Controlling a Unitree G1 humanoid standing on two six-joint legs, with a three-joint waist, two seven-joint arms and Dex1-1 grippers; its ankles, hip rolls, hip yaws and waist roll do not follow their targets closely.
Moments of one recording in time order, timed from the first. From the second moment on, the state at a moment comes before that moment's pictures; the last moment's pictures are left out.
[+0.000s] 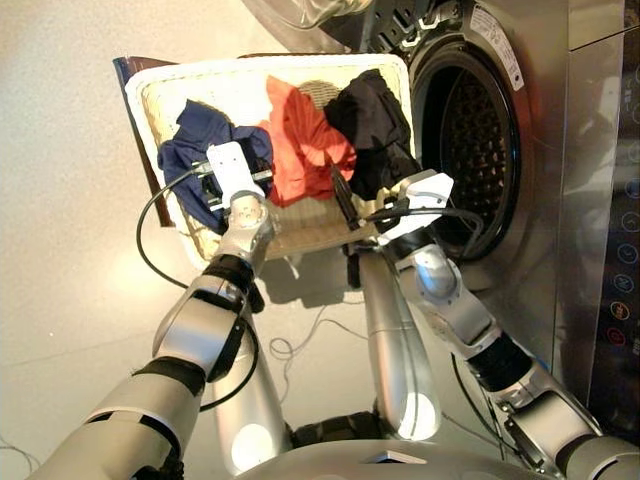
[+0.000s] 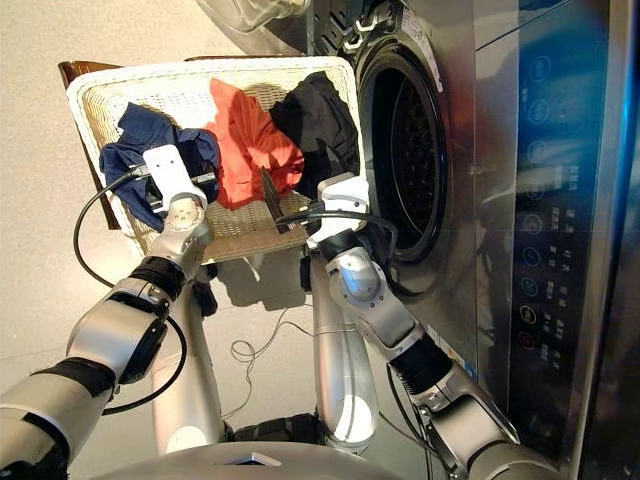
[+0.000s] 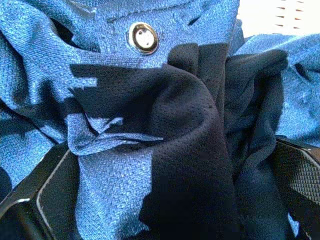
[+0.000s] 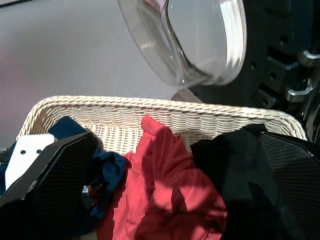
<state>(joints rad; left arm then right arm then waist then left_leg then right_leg) -0.91 0.23 -0.25 1.07 -0.58 -0.20 0.52 -0.41 -0.34 0.55 -0.08 0.38 -0.25 -0.21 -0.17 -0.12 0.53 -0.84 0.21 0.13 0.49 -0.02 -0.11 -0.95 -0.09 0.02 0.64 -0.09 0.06</state>
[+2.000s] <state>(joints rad) -0.50 0.52 -0.55 -0.17 -0.78 -0.22 -0.09 -0.69 -0.45 0.56 0.03 0.01 -0.09 -0.02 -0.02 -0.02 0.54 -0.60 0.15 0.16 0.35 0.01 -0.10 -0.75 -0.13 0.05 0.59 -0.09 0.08</state>
